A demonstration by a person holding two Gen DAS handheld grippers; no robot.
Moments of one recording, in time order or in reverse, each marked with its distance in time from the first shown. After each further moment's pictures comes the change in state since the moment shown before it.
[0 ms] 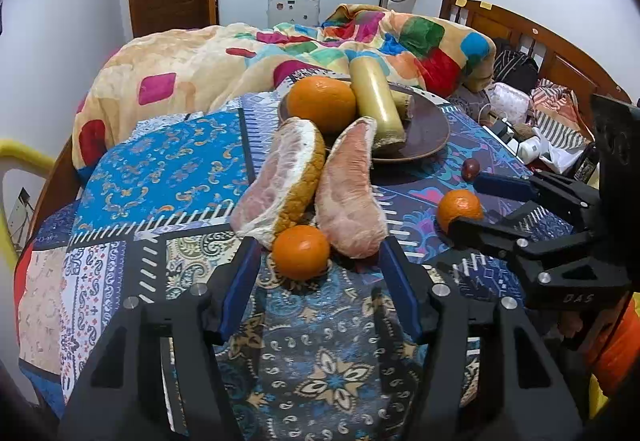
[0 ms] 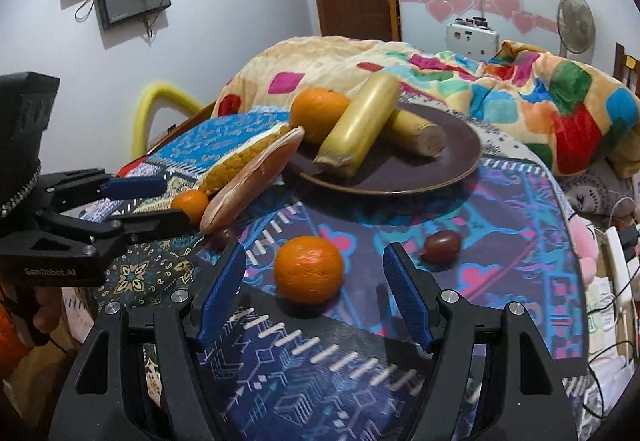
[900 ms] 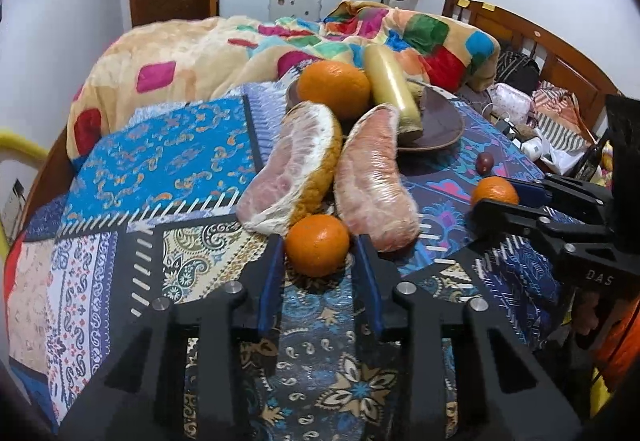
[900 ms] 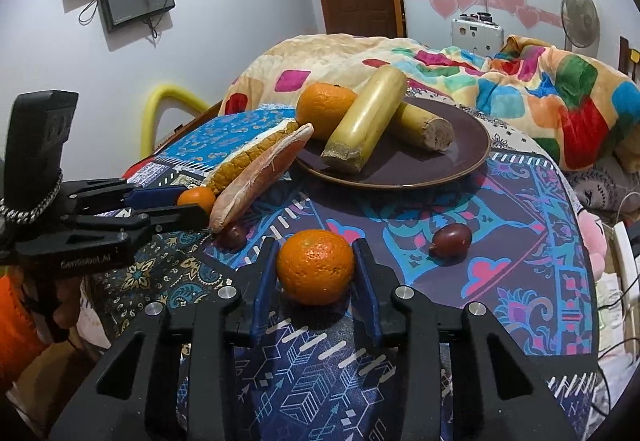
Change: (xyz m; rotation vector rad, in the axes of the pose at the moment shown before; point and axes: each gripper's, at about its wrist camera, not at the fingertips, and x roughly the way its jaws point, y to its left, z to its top) left arm 0.018 0.013 -0.006 -0.033 0.026 -0.028; right arm -0.001 -0.002 -0.002 0.019 -0.003 0.027
